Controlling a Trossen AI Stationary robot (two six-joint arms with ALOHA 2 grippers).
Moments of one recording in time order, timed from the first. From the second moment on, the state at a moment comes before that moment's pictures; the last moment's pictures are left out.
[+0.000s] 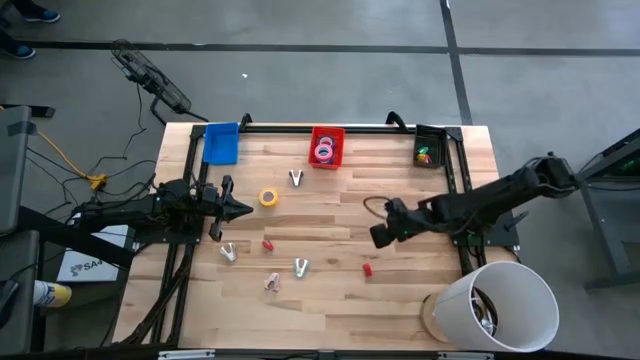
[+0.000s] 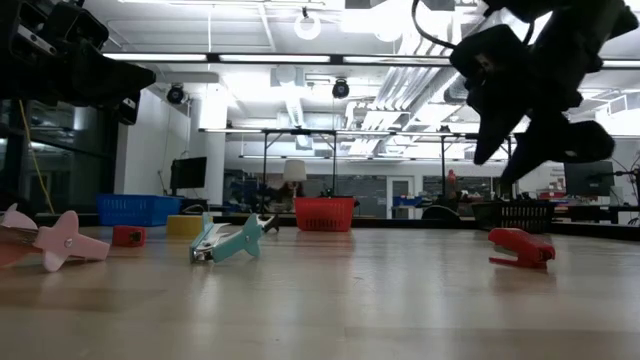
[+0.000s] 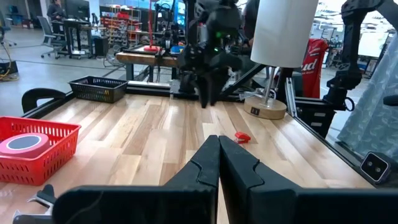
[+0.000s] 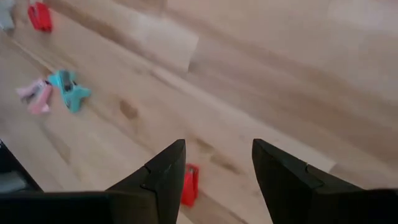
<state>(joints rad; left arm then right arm) 0.09 0.01 0.02 0.02 0.16 -0.10 0.23 1.26 0.66 -0.38 0.09 1.41</state>
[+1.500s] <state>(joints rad) 0.09 0.01 0.02 0.02 0.16 -0.10 0.35 1.90 1.32 -0.91 0.01 1.57</state>
